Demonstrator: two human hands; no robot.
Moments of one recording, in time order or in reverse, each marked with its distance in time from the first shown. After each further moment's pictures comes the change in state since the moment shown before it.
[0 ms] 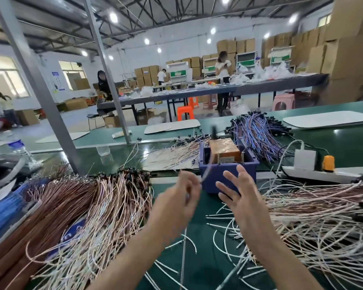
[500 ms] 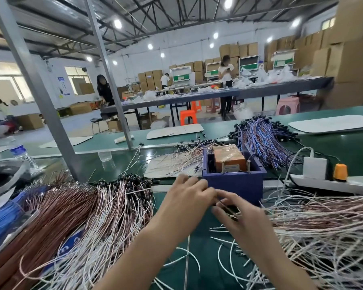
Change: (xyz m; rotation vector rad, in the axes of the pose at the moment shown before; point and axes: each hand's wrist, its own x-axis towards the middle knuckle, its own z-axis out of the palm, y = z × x) left_hand 0.041 -0.004 0.003 0.667 -0.039 0.456; right_hand 0.014 0.015 -0.019 -0.963 -0.097 -0.363
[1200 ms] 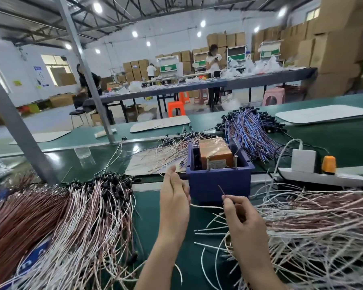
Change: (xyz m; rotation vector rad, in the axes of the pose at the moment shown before) left_hand 0.031 0.030 0.059 -1.486 0.401 -1.142; right_hand 0.000 0.042 0.021 0.360 0.275 0.278
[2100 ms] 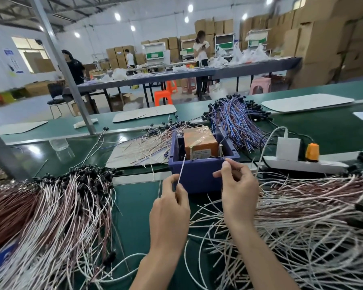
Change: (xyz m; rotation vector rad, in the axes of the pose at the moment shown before) left_hand -0.025 -0.036 0.010 0.648 0.001 0.258; right_hand 0.062 0.000 0.005 -0.014 0.357 -0.023
